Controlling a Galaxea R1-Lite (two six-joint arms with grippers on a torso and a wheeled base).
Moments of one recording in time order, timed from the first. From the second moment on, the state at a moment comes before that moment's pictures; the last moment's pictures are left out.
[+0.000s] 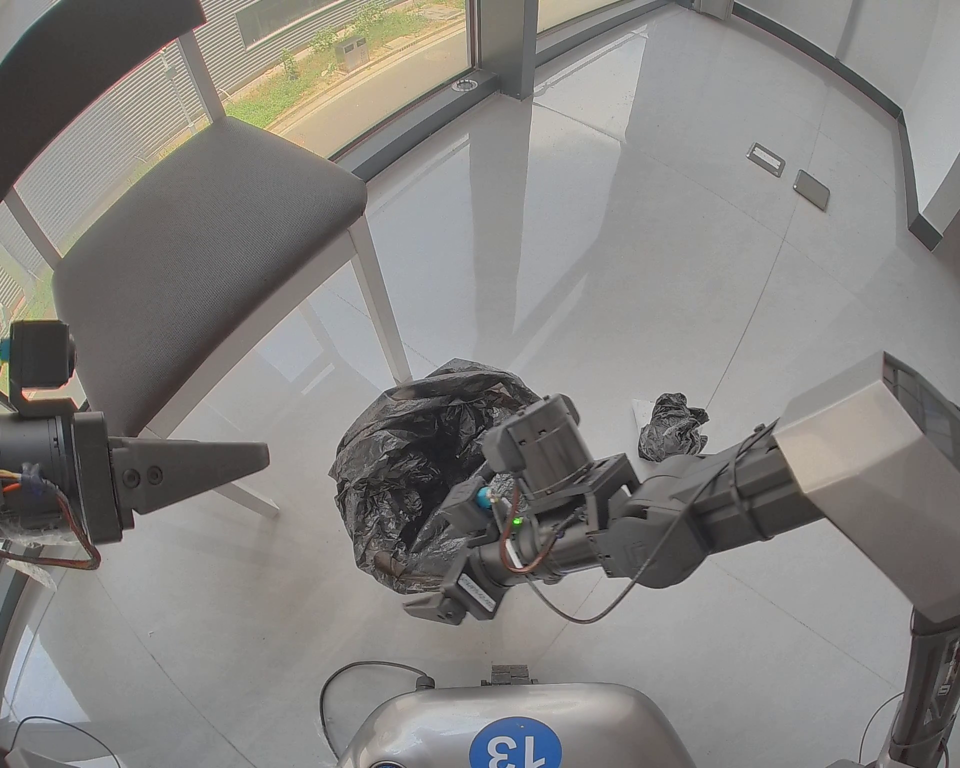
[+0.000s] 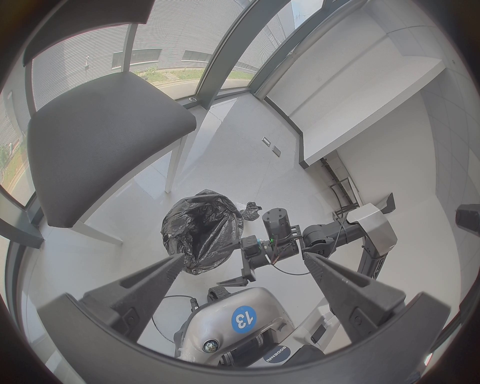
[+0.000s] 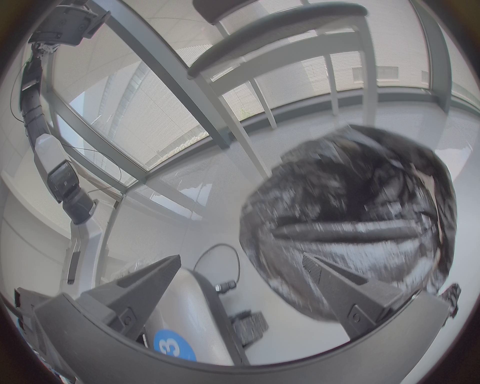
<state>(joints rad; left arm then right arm) -0.48 1.10 -0.98 0.31 -0.23 -0.29 0.78 2.24 -1.37 -0.14 0.28 -0.27</state>
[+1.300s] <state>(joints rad) -0.46 1.18 -0.97 0.25 -0.25 -0.29 0.60 2.30 -1.30 -0.27 0.29 -0.28</state>
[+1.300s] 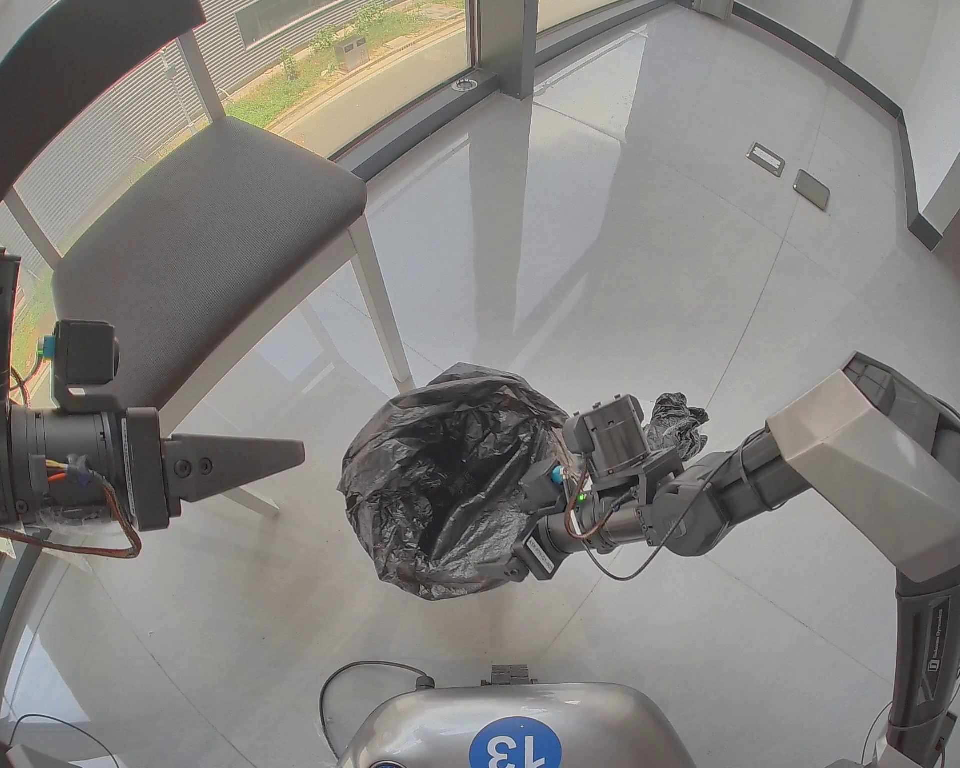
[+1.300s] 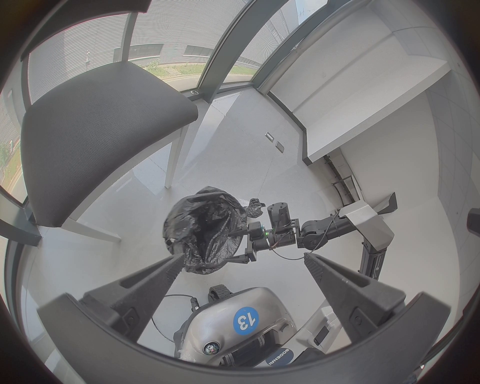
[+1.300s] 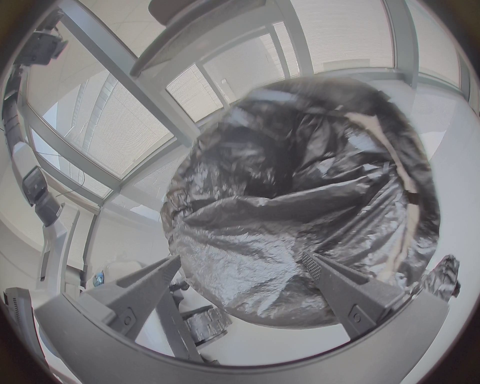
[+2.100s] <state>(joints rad) -0.46 1.18 -0.96 0.25 -0.25 -0.29 0.66 2.34 -1.67 -0.26 0.29 -0.12</state>
